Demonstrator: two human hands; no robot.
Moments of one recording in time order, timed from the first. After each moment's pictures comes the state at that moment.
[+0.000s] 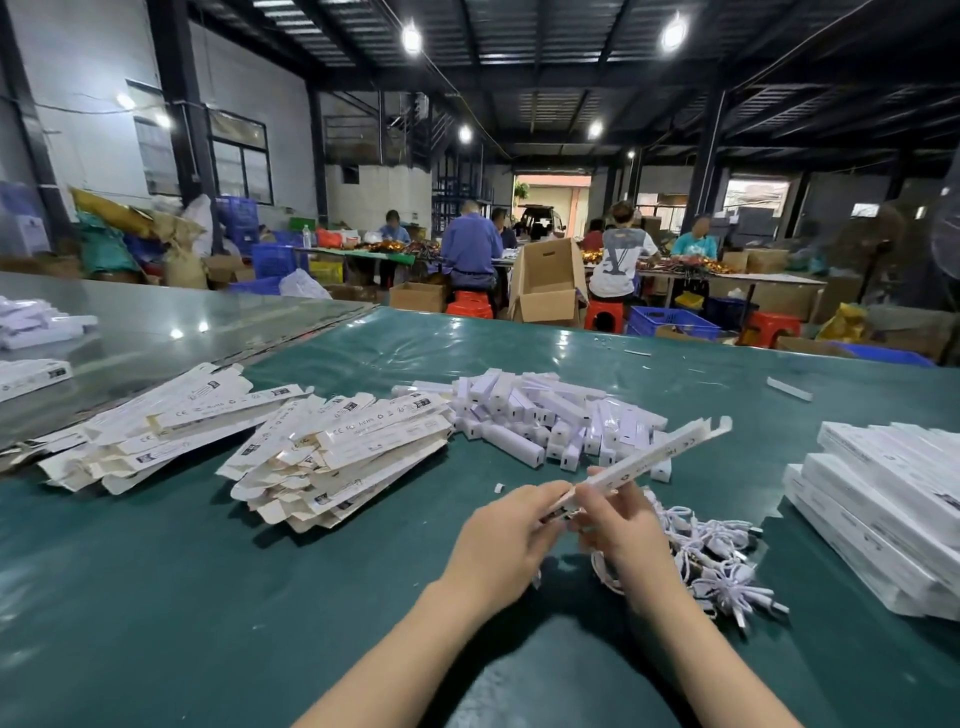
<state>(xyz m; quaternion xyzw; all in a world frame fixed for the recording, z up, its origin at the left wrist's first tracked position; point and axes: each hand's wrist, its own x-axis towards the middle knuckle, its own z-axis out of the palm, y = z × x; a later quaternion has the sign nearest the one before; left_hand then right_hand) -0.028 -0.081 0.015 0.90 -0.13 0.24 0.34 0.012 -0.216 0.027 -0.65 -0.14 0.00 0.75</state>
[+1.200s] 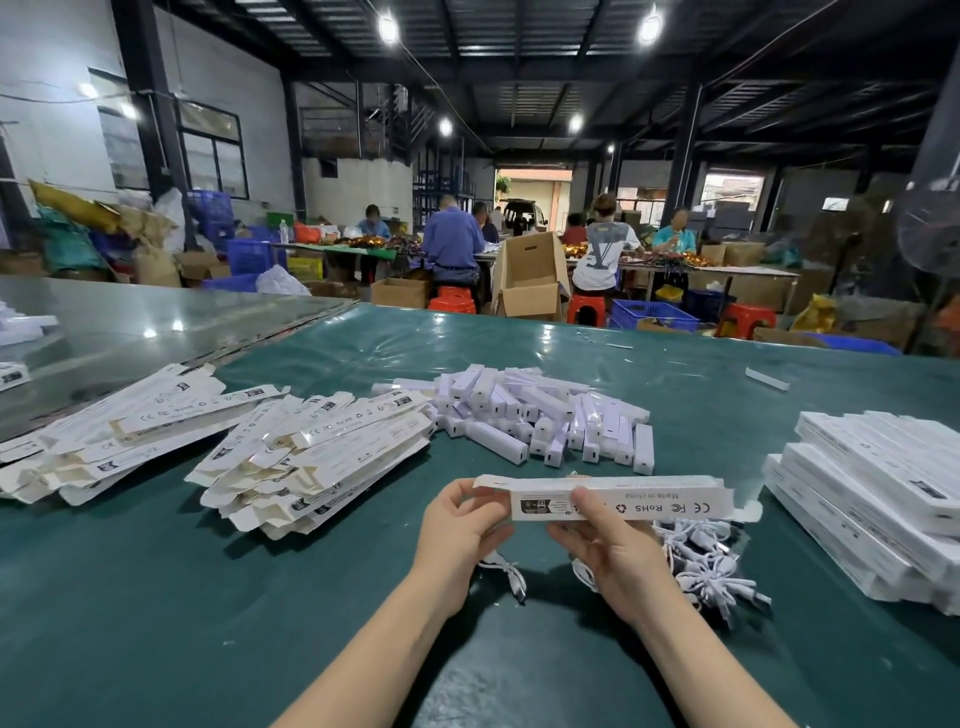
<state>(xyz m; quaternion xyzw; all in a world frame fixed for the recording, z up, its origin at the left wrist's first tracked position) -0.026 -0.081 0.019 0.55 0.09 0.14 0.82 0.018 -0.220 0.012 -0.48 -0.11 0.09 0.87</state>
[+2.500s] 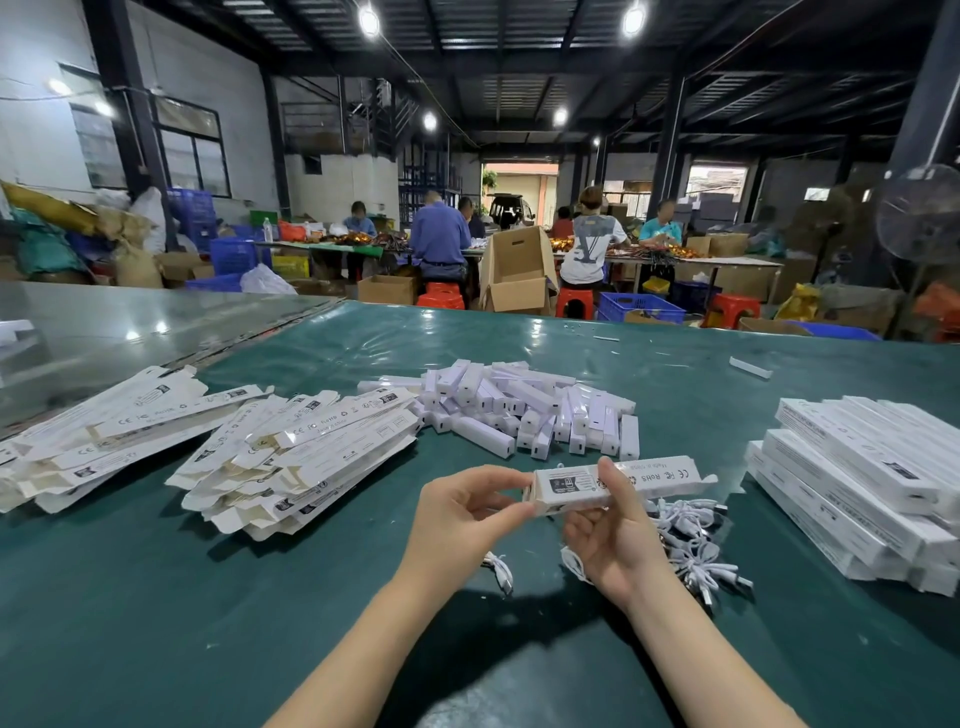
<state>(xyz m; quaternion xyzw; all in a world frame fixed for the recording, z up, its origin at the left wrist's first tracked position) -0.045 -0.086 0.037 0.72 -0.09 0.23 0.64 0.022 -0.226 0.023 -0.41 -0.01 0.16 0.90</state>
